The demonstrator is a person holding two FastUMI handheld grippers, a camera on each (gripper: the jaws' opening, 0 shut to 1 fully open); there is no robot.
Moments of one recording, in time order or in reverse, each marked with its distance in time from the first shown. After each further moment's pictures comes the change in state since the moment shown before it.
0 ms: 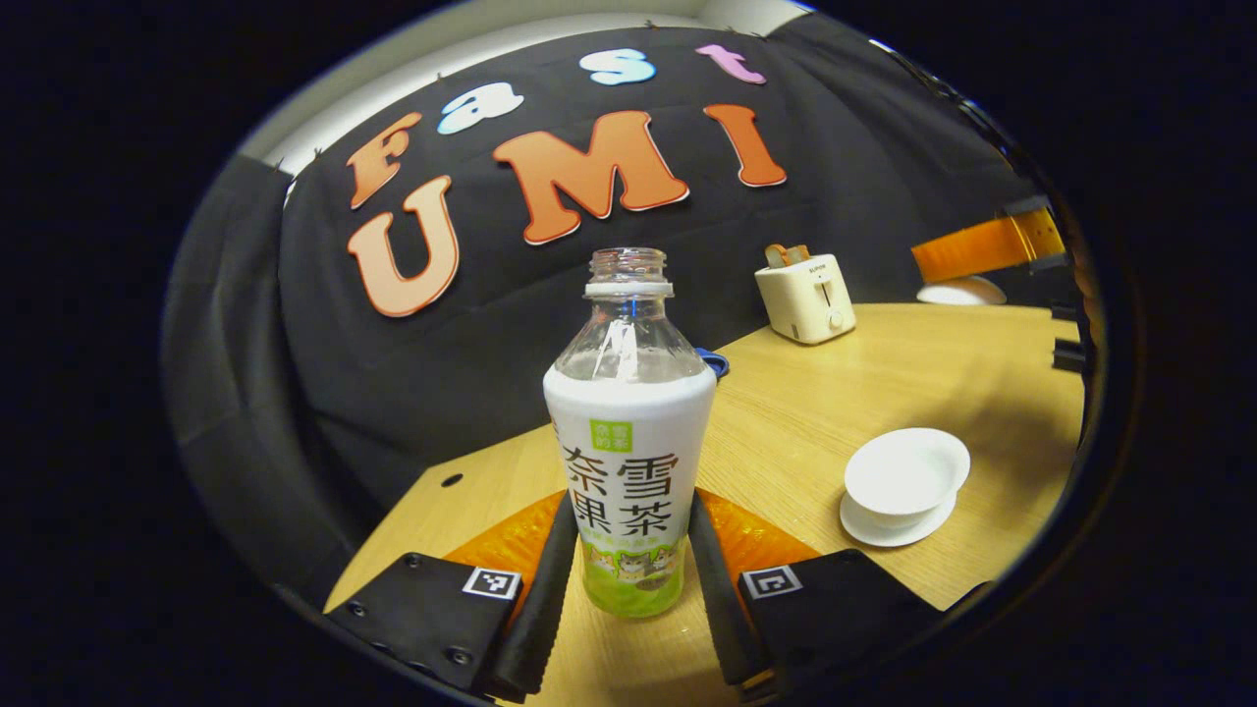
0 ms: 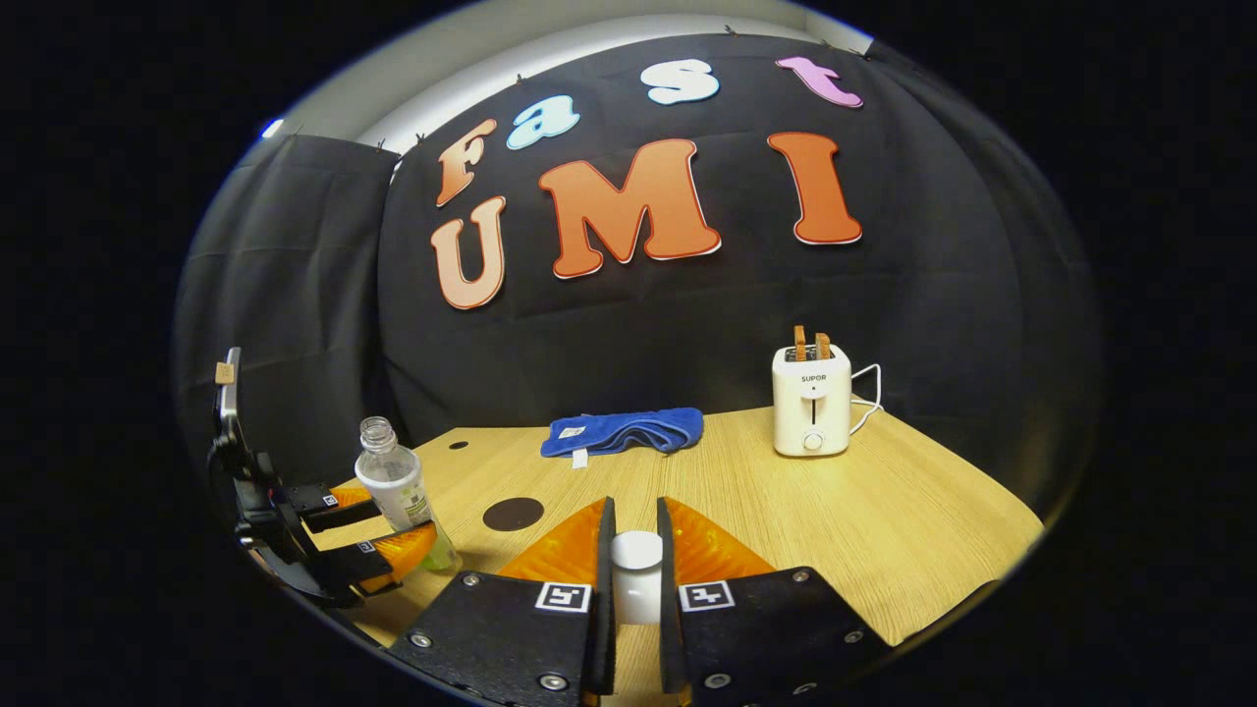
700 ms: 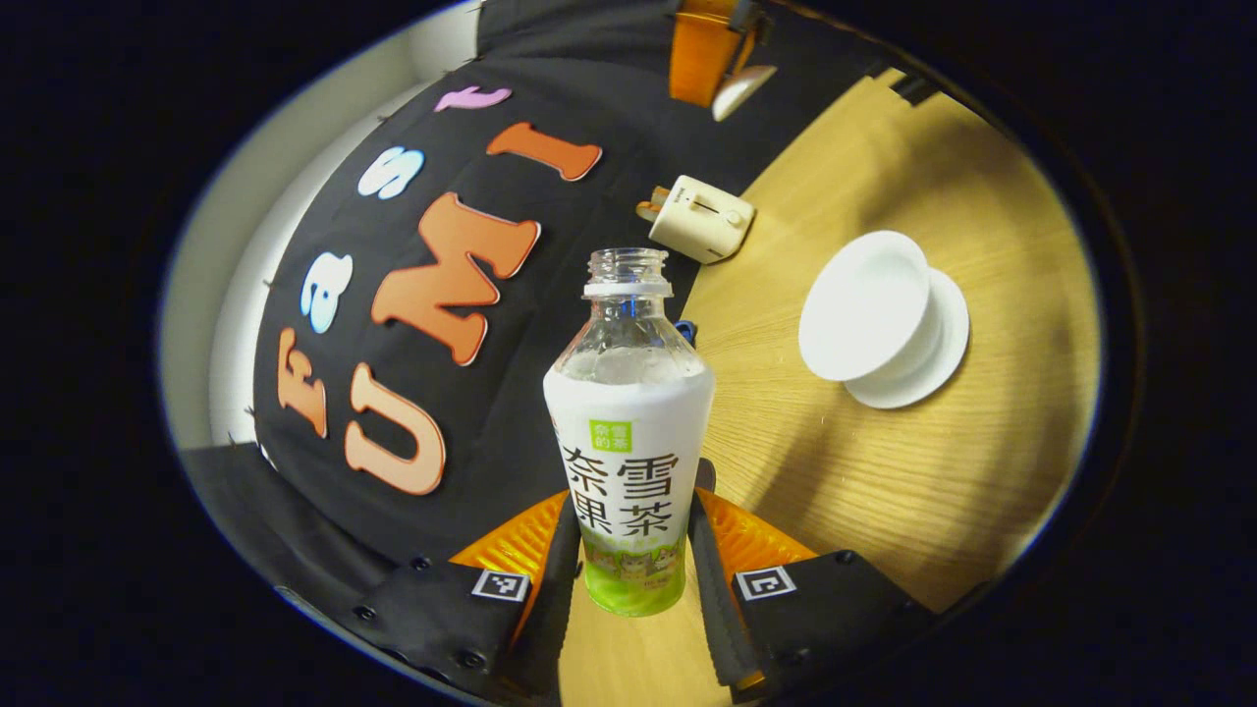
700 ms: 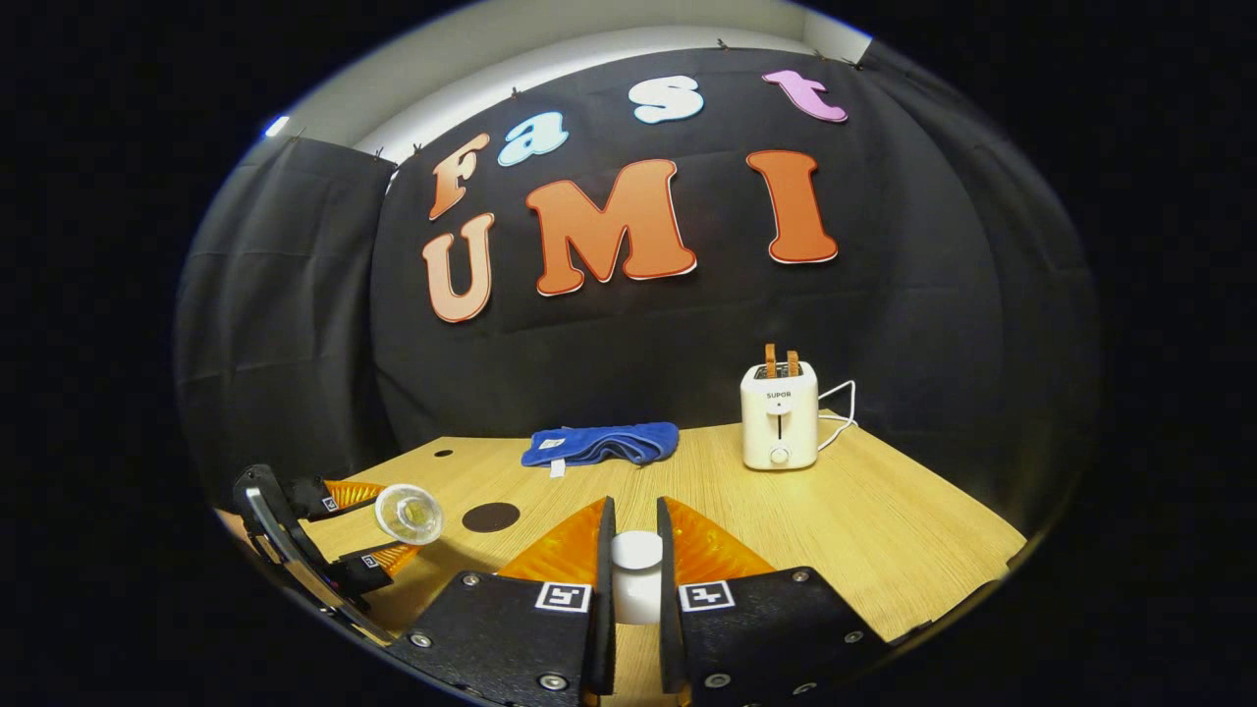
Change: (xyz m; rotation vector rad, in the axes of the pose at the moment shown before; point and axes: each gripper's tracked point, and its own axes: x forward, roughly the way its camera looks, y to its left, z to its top) left arm -0.004 -0.023 0.001 0.746 -0.070 0.011; right arm -0.018 -0.034 0.008 -0.014 -0.054 -0.037
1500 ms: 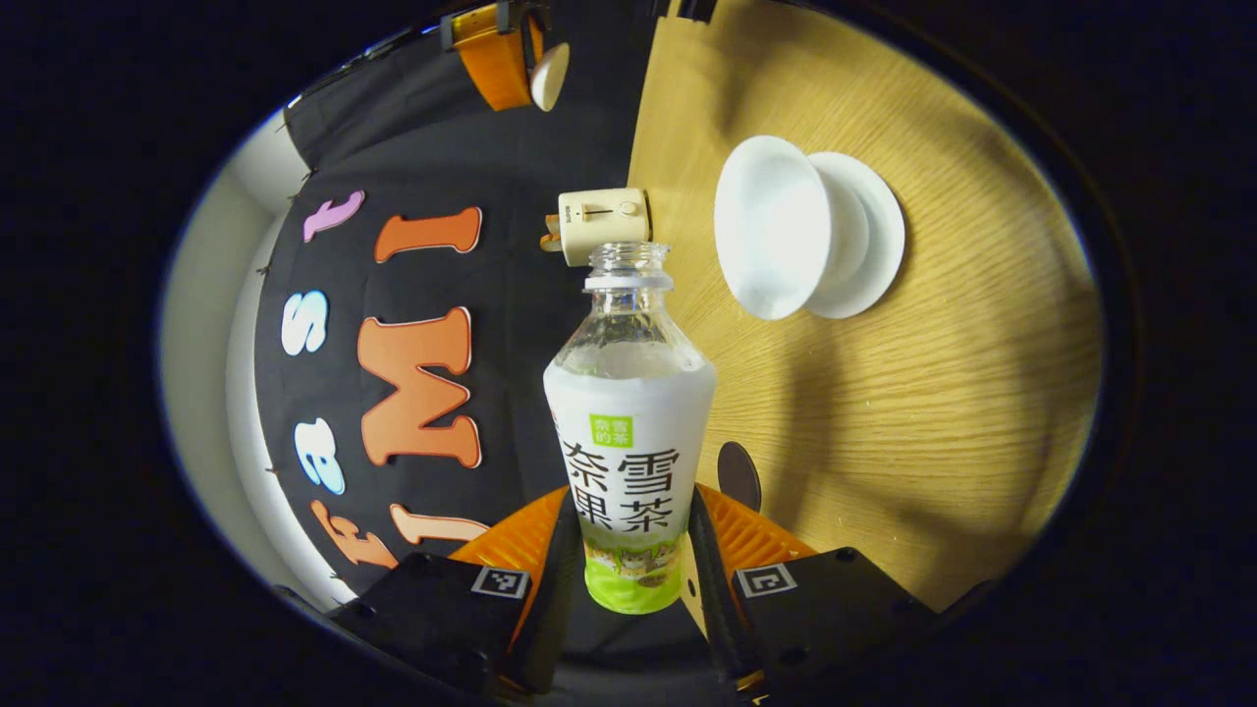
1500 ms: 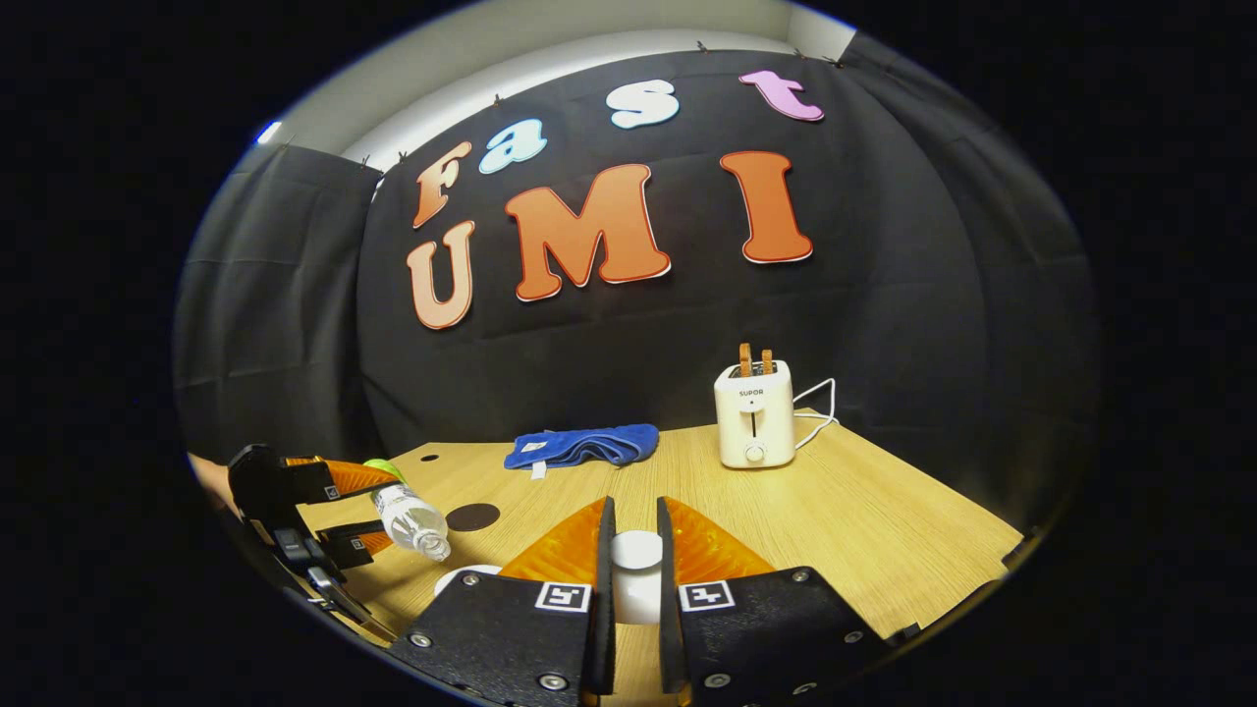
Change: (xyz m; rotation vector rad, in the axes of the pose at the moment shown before) left arm 0.016 0.002 0.013 0.489 -0.054 -0.057; right arm -0.007 -0.026 -0.008 0.021 -0.017 -0.029
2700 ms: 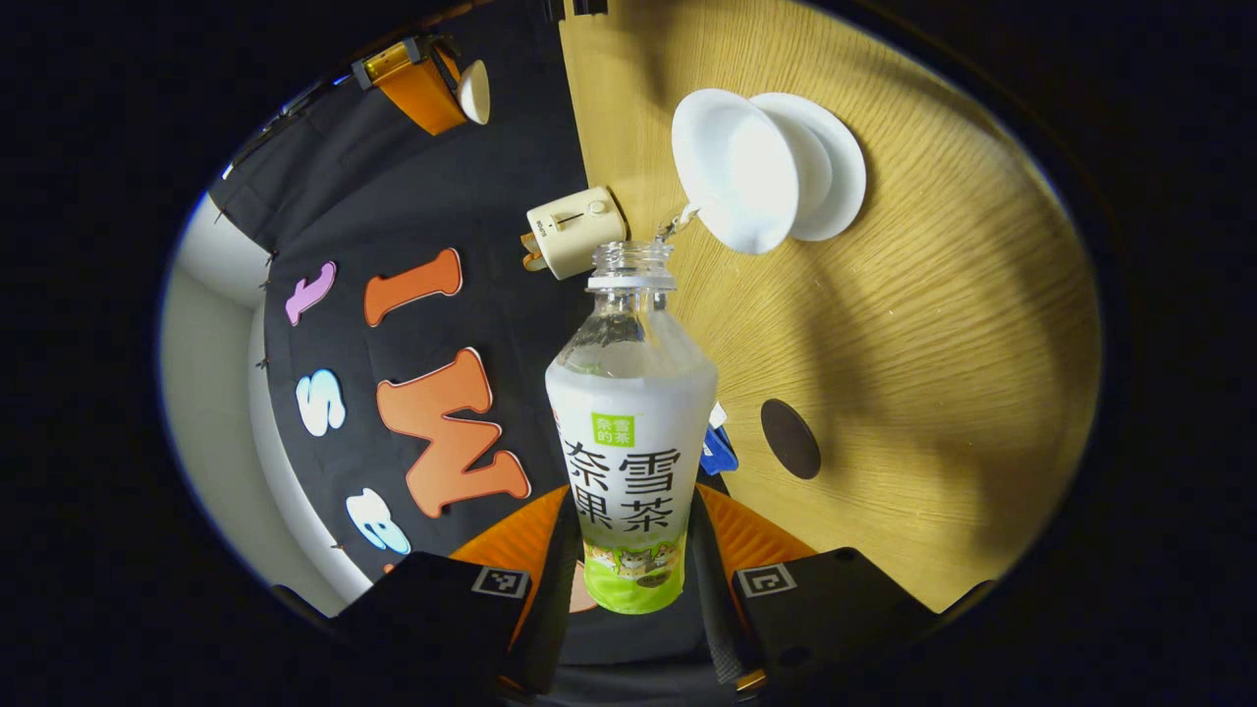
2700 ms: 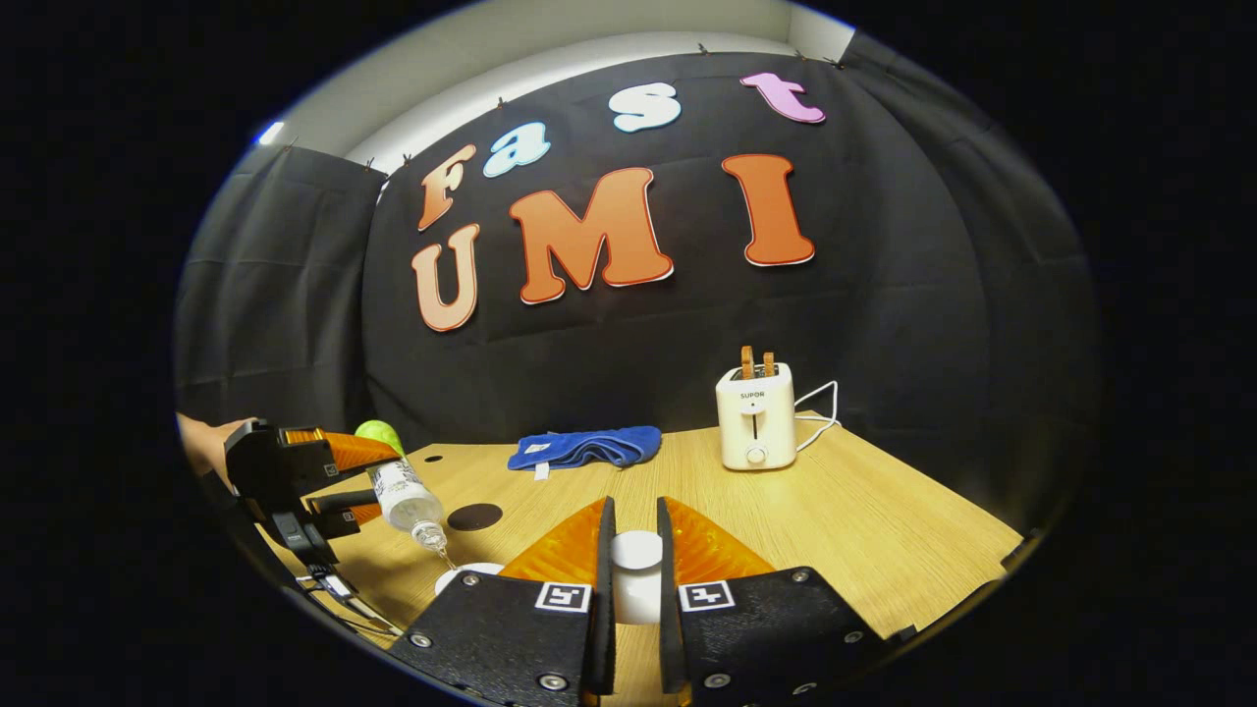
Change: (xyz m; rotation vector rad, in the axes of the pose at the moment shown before) left arm 0.008 0.028 -0.008 0.257 0.011 0.062; right arm -0.003 0.000 0.000 -0.006 -0.010 0.011
